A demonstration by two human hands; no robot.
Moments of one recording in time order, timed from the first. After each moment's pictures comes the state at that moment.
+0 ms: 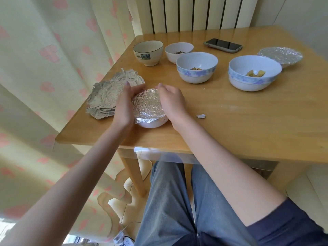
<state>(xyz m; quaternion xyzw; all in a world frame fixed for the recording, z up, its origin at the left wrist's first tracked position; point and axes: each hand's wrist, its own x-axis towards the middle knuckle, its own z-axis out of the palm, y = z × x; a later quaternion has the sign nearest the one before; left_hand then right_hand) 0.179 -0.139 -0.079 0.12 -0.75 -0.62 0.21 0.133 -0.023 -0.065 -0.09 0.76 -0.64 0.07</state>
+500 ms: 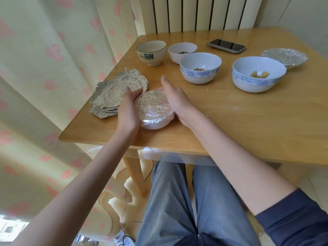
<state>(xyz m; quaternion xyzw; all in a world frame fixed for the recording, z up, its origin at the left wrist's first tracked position) 0.185 -0.139 -0.089 0.18 -0.73 -0.61 0.25 0.130 -0.023 -0.054 -0.10 0.76 -0.62 0.18</state>
